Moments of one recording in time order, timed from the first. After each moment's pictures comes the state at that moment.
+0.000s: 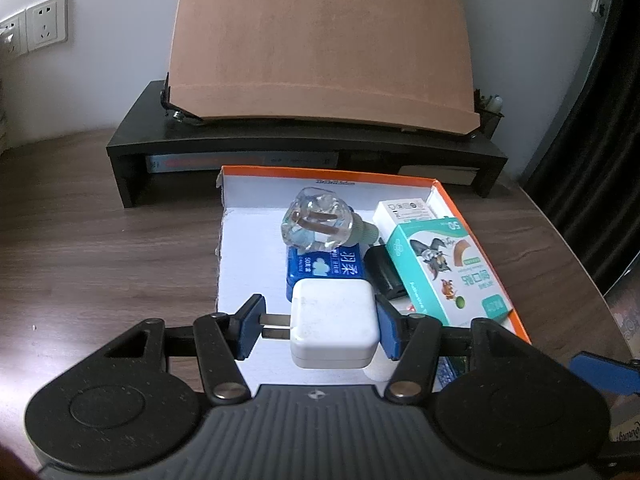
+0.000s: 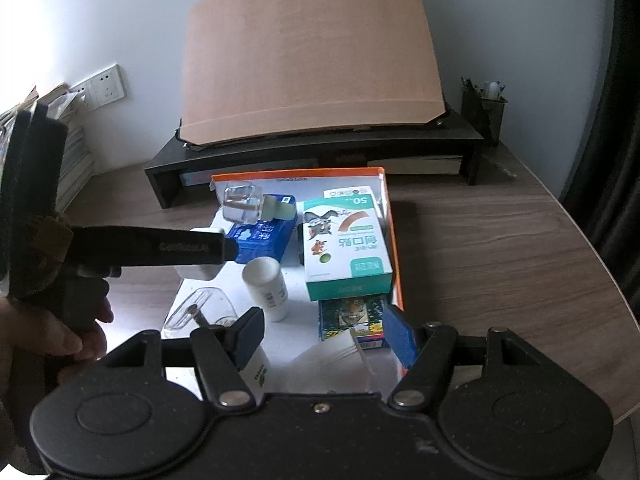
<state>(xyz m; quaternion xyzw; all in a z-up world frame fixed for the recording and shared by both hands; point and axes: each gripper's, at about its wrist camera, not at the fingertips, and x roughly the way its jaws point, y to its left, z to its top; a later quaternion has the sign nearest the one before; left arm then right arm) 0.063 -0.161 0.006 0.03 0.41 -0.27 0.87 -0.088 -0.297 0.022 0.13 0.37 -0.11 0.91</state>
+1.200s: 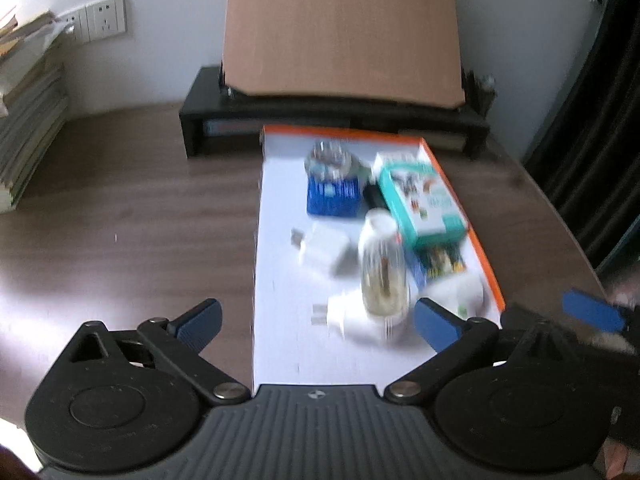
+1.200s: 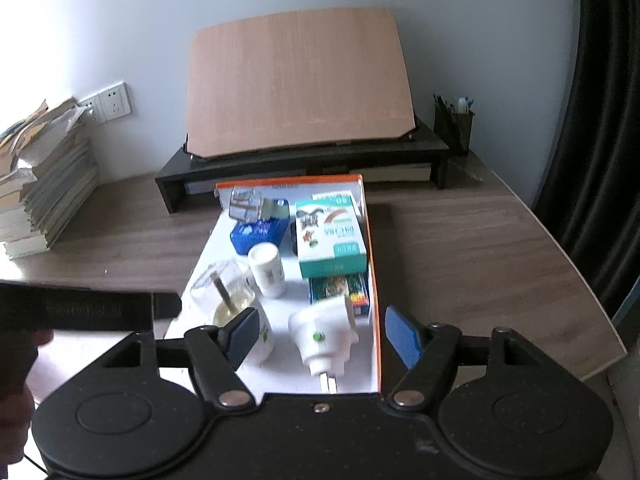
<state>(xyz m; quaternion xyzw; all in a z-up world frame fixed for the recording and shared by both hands) -0.037 -0.125 0.050 0.05 0.44 -0.22 0.87 -0.152 -0.277 0.045 0.13 0.35 -0.14 0.92</state>
